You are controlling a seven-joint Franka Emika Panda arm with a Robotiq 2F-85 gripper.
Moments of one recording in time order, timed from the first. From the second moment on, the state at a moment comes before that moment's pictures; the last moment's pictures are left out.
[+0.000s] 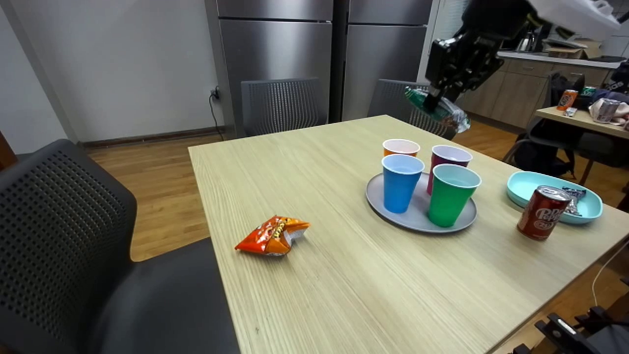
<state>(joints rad) 0.00 -0.24 0.13 -2.63 0.32 2.69 -0.22</state>
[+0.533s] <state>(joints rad) 0.00 -0.28 -0.06 -2.59 0.32 2.62 -0.17</state>
